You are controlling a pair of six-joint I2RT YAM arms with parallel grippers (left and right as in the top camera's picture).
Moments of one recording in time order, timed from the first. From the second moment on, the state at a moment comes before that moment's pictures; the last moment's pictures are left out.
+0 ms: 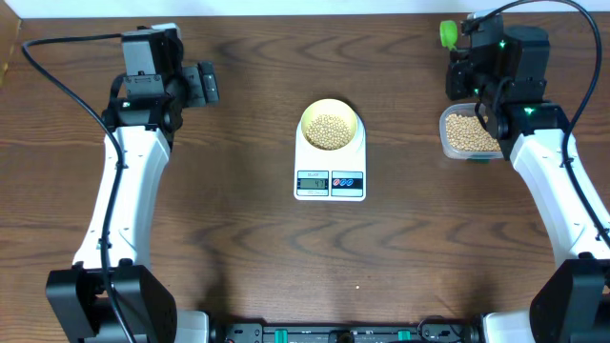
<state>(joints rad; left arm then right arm) 0.04 1.60 1.36 -0.54 -0.05 -0.07 0.05 1.60 1.26 -0.20 -0.16 -0.09</state>
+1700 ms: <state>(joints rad) -0.59 1.60 1.15 -0.90 0.13 0.12 0.02 1.60 1.26 -0.46 -0.16 -0.09</state>
